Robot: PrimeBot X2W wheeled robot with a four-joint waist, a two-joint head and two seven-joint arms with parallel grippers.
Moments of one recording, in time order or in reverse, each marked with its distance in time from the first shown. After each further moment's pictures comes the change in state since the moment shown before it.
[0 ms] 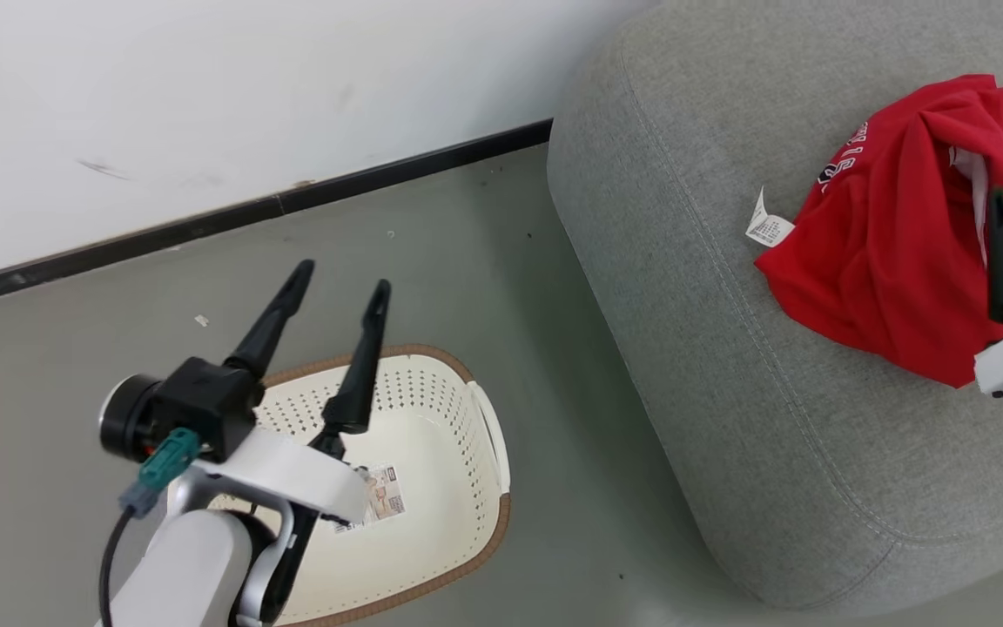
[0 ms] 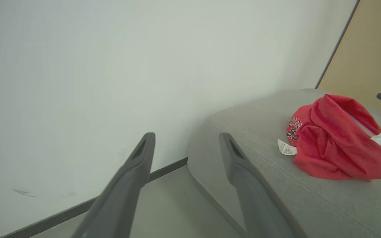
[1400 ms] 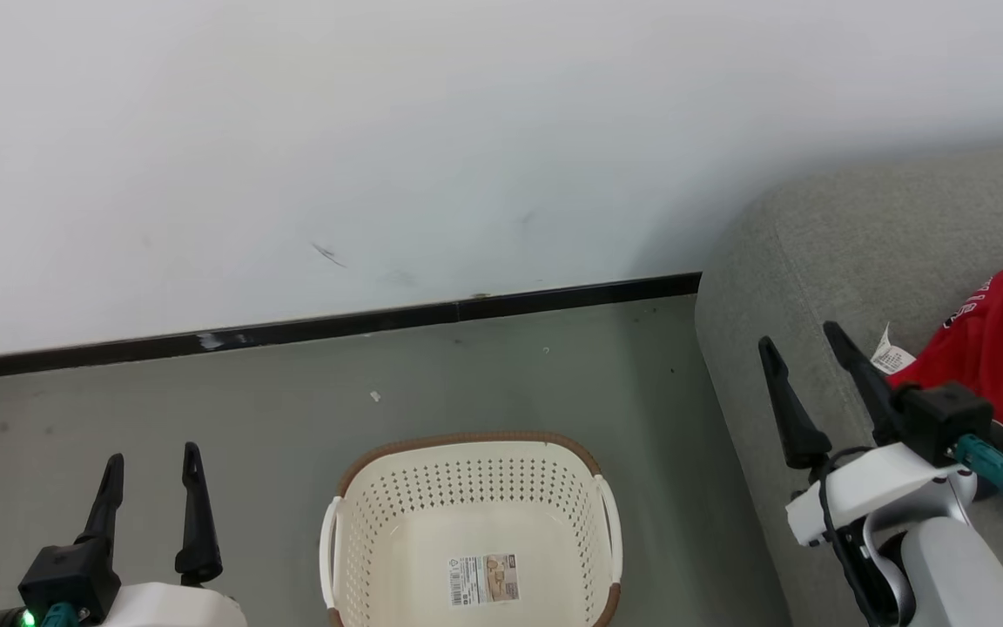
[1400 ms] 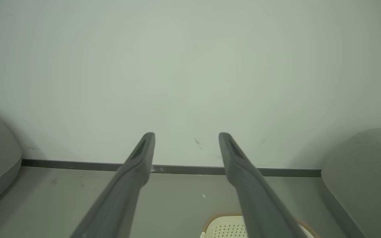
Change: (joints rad) left arm 0.347 0.005 0.247 0.106 -0.033 0.184 -0.160; right arm 0.228 0.179 0.222 -0.169 -0.016 0.000 0.000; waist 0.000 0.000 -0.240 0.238
